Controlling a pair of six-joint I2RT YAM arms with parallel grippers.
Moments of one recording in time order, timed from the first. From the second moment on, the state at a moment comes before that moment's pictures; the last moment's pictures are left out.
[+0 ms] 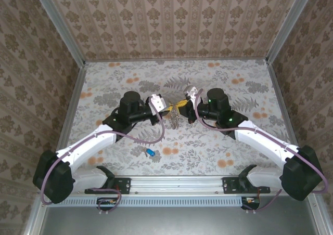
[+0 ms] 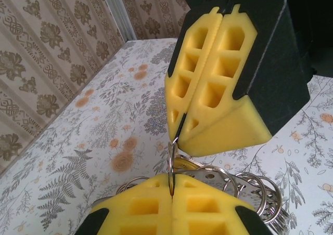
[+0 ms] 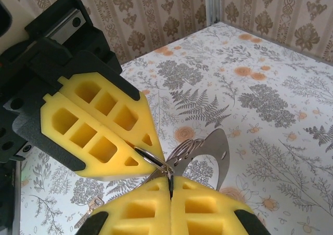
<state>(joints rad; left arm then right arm) -0.69 1.19 0.77 0.11 0.49 0.42 0.57 1.22 0.82 0.07 -0.43 0.00</state>
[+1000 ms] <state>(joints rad) -0.71 1.16 0.73 0.21 0.70 0.44 0.50 1.06 0.96 -0.41 -0.67 -0.58</state>
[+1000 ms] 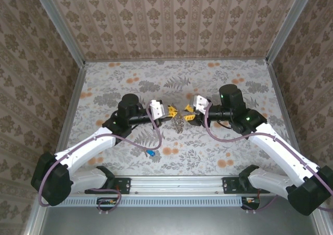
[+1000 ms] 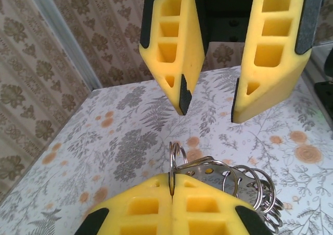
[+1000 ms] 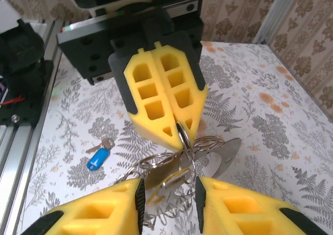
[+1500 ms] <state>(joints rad) -0.74 1.19 0.77 0.19 0.79 0.47 0.53 1.07 0.98 -0.48 -0.67 -0.74</state>
